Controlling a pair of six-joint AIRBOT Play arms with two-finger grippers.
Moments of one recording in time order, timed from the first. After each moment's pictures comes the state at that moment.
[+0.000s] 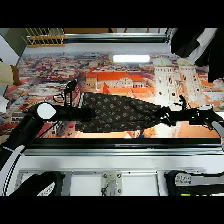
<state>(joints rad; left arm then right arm) -0.33 -1.02 0.86 0.97 -0.95 -1.56 -0.39 -1.53 0.83 -0.61 1.14 1.04</state>
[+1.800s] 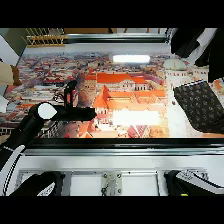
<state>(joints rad) -0.34 -1.02 0.86 0.97 -0.93 -1.57 -1.04 -1.25 1.07 -1.20 1.07 1.59</state>
